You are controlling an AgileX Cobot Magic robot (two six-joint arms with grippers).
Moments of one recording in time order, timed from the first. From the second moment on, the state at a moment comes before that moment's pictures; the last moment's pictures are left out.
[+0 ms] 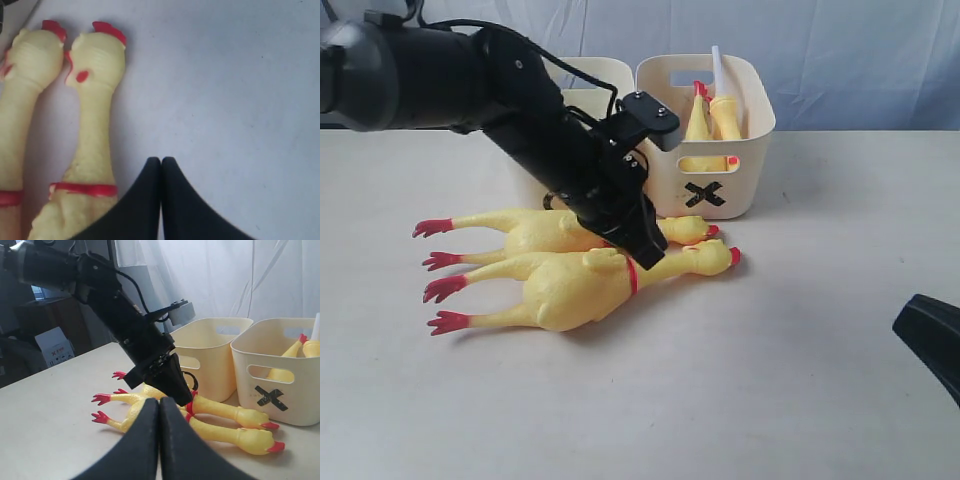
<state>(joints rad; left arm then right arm) -0.59 1.91 -1.40 -0.60 0.80 0.87 0.49 0.21 -0.08 1.74 0.26 -1.59</state>
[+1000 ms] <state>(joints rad) -0.67 2.20 -1.71 -0.27 0.85 0.82 0.49 0.21 -0.08 1.74 0.26 -1.59</state>
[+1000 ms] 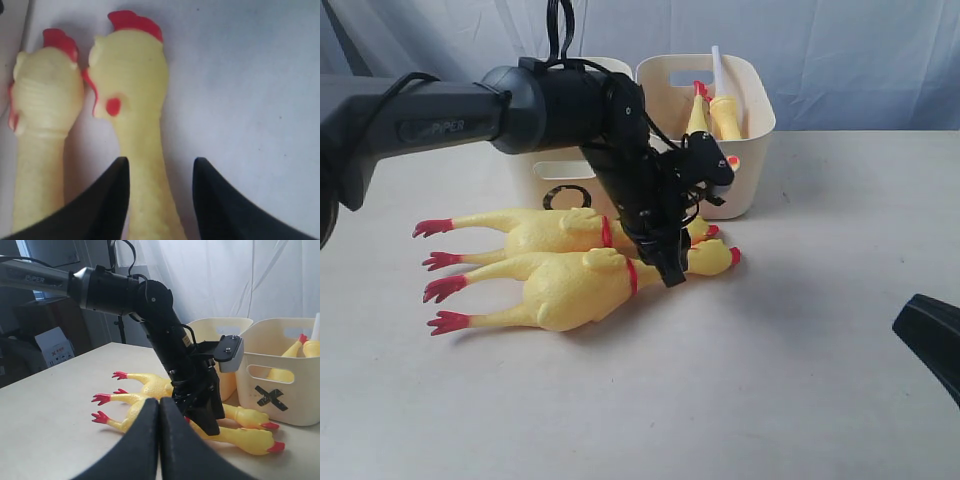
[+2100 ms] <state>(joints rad) -0.67 2.28 -1.72 -0.21 0.83 0.76 0.49 0.21 -0.08 1.74 0.26 -1.59</state>
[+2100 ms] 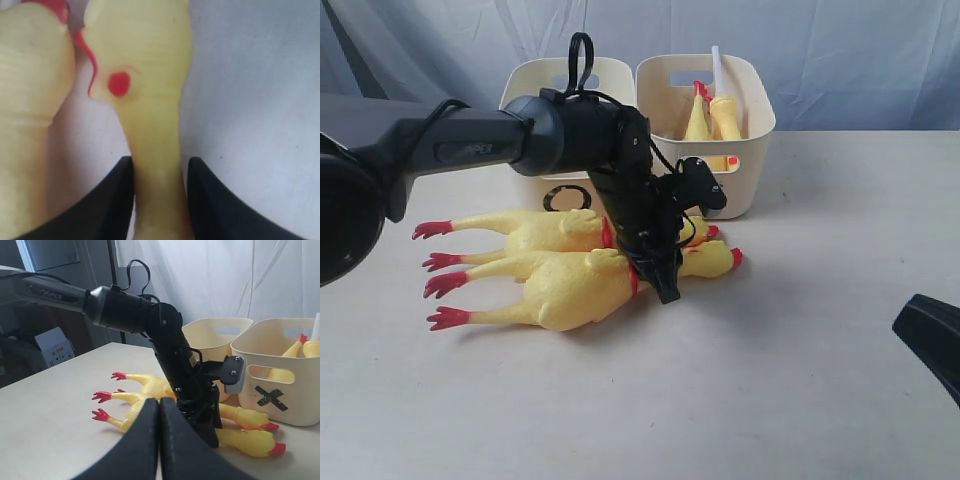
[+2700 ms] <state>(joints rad) -0.67 2.28 -1.73 -0.21 0.97 0.76 0.49 0.21 -0.08 1.74 0.26 -1.59</state>
